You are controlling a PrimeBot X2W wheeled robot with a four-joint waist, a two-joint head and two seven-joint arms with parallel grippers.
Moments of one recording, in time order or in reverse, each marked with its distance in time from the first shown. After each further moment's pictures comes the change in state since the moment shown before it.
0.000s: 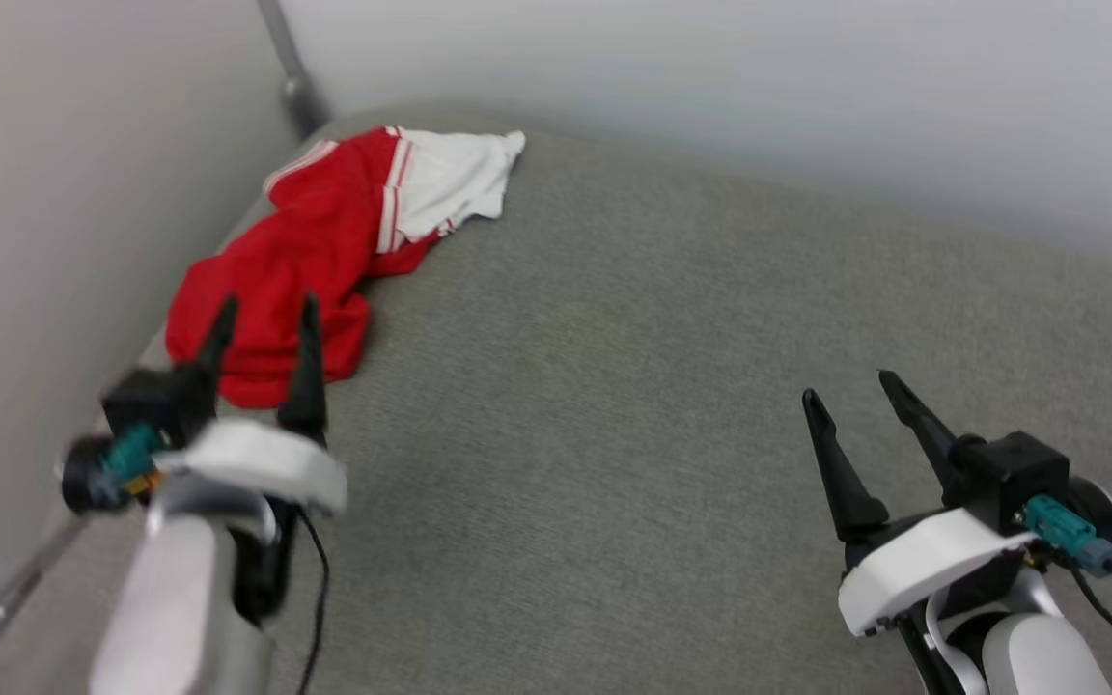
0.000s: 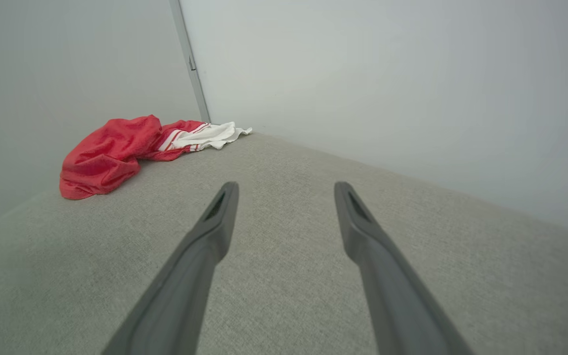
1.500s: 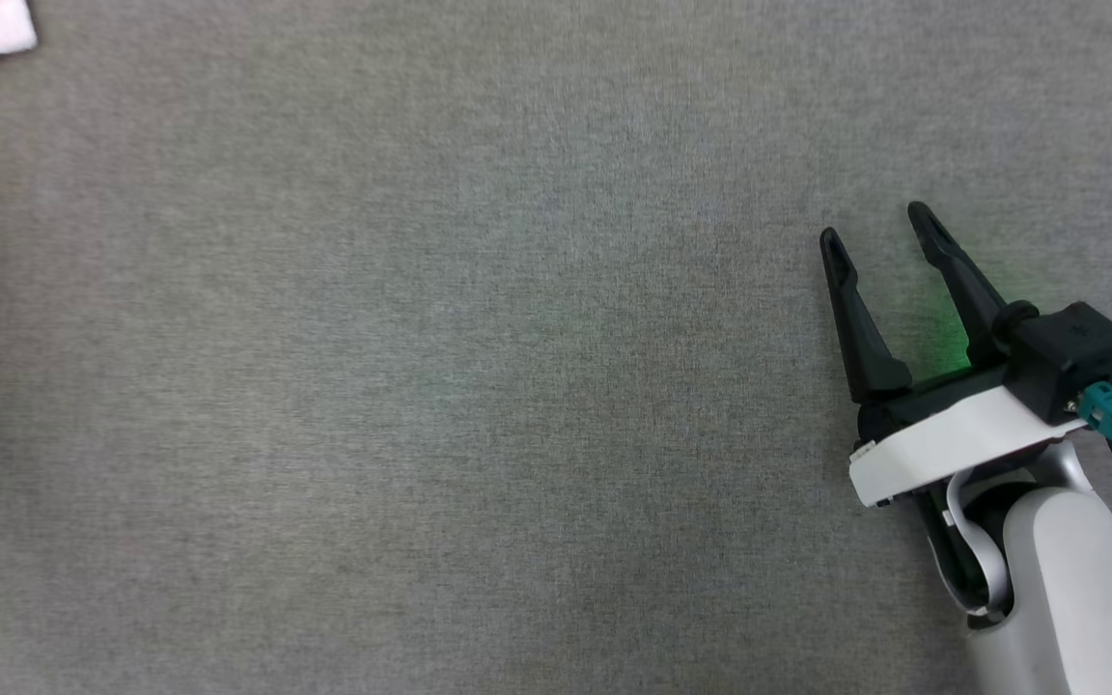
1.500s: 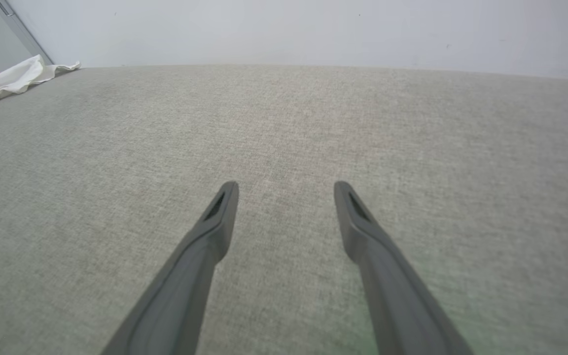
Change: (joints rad) left arm -0.360 0.501 0.252 0.132 -0.404 0.126 1.090; right arm -0.238 -0.033 0.024 0.000 0.026 0.000 -0.065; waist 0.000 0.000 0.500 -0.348
